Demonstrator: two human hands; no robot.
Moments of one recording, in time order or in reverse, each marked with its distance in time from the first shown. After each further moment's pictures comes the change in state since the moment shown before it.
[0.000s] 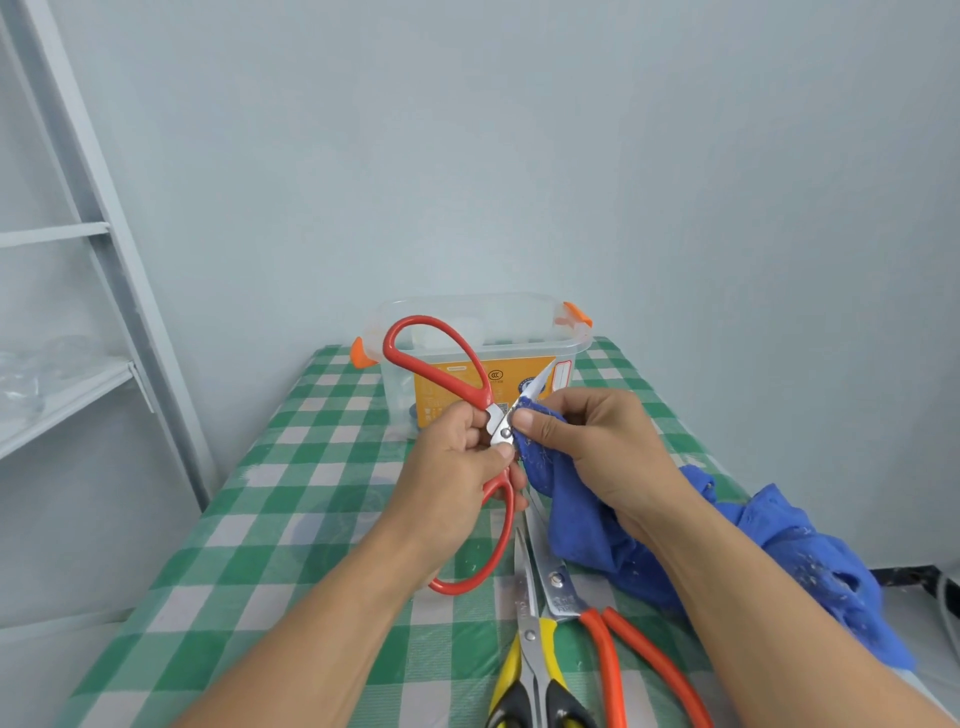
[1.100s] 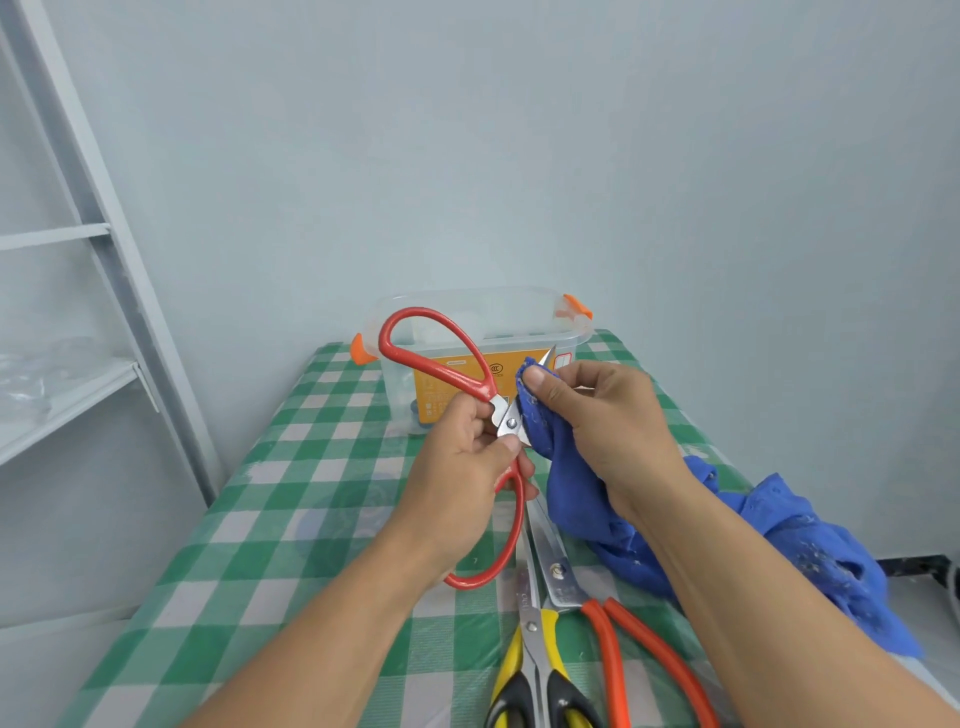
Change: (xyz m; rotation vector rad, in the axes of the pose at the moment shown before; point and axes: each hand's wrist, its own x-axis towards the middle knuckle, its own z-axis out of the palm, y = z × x) left_hand 0.000 -0.005 0.010 -0.026 0.023 0.071; right_hand 0.001 -0.011 0.006 0.034 0.178 0.011
